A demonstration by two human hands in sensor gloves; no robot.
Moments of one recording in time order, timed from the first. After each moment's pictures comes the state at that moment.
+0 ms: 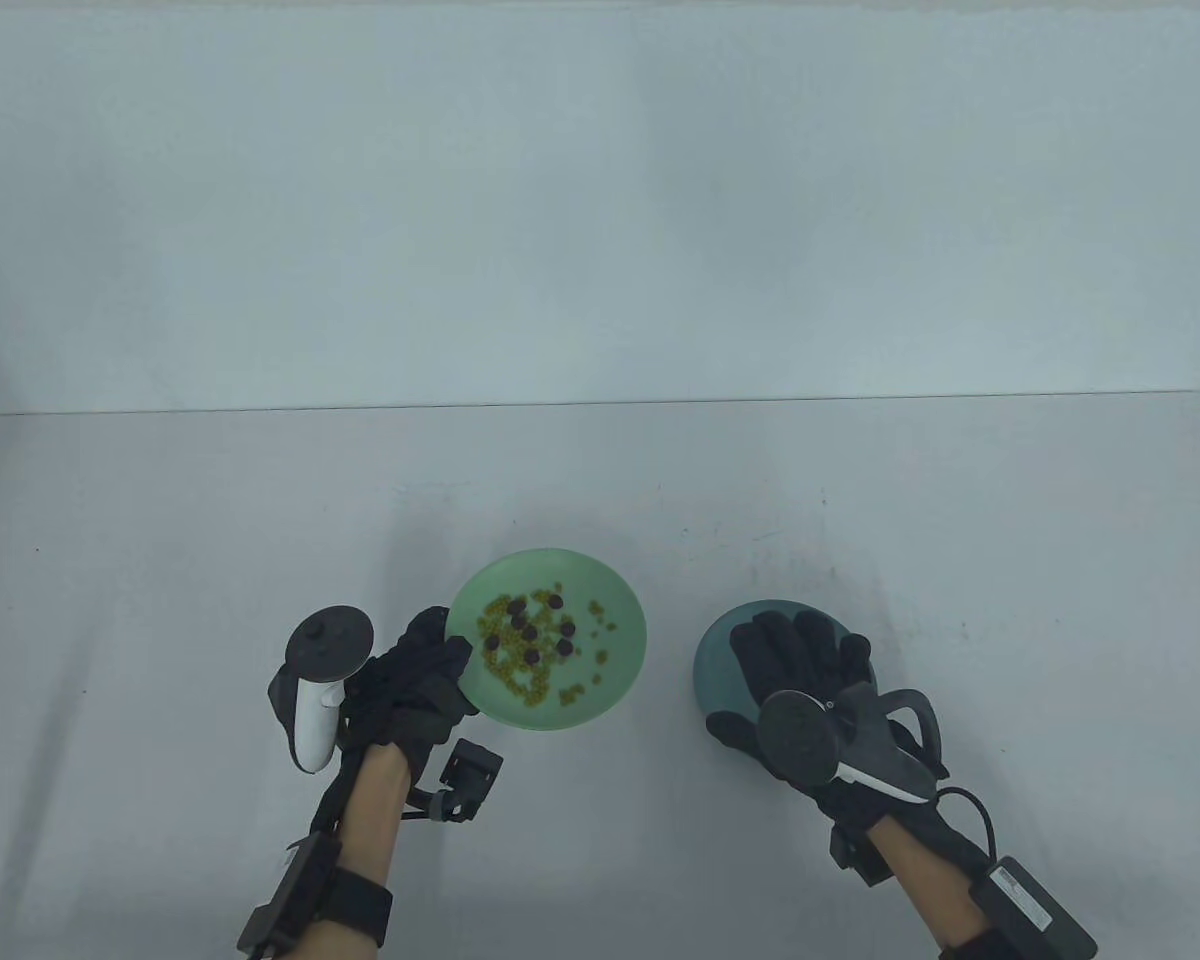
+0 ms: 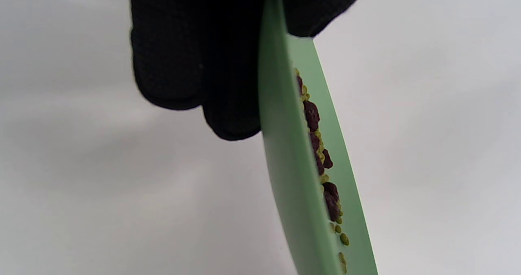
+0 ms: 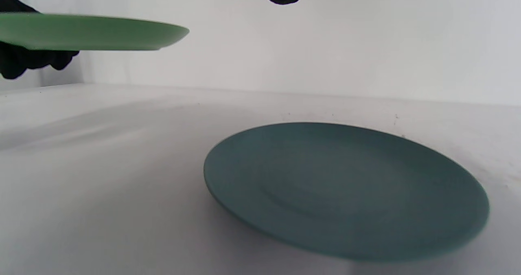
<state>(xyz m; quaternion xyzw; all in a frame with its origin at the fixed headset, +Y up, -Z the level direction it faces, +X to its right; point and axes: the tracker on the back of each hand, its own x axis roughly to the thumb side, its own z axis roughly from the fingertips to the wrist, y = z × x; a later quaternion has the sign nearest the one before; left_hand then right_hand) -0.218 -0.707 -0.371 -0.11 0.06 0.56 0.82 0.155 -0.660 -0.319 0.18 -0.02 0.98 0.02</state>
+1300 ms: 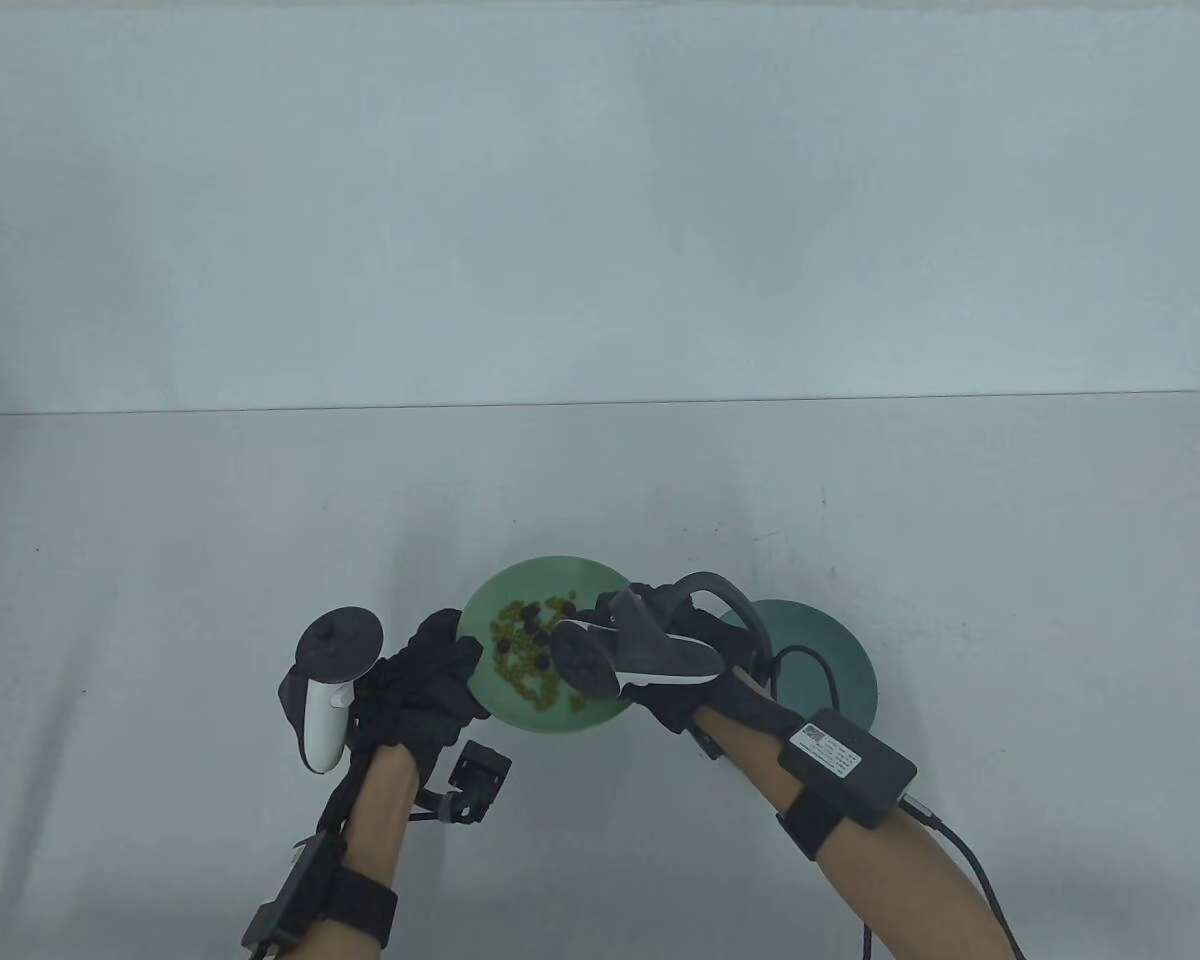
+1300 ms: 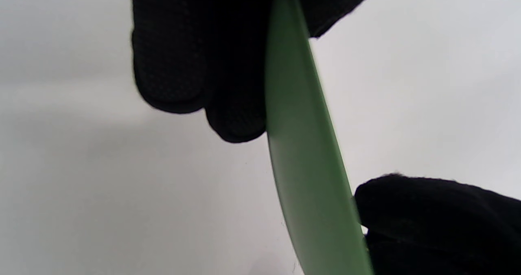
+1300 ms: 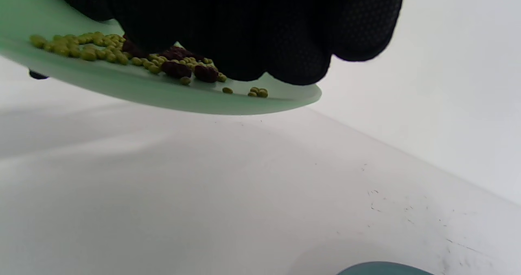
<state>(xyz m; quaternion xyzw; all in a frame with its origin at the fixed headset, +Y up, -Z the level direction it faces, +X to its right) -0.212 -0.709 -0.371 -0.11 0.05 0.57 0.81 0.010 -0.629 -0.376 0.30 -0.01 0.95 -0.13</state>
